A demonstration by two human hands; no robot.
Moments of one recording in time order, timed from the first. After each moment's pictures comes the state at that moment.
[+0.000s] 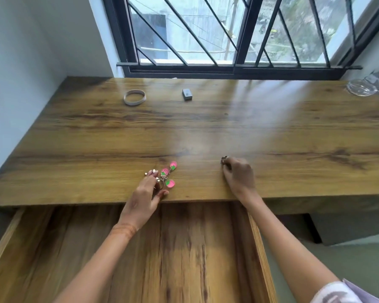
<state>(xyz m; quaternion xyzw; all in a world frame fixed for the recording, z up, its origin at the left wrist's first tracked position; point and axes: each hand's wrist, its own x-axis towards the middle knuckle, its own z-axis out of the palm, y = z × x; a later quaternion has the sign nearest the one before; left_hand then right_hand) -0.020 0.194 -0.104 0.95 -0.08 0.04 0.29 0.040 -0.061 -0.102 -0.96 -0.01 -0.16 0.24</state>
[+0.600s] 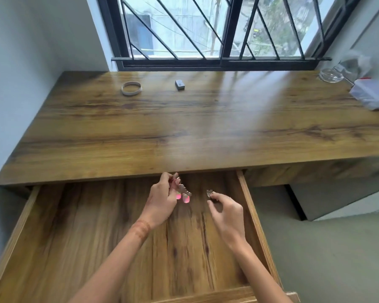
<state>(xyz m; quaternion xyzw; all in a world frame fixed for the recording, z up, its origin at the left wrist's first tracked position) -0.106 0.160 -0.076 0.87 -0.03 -0.04 0.48 -0.151 -0.008 -0.113 -0.91 0.07 -0.12 0.39</state>
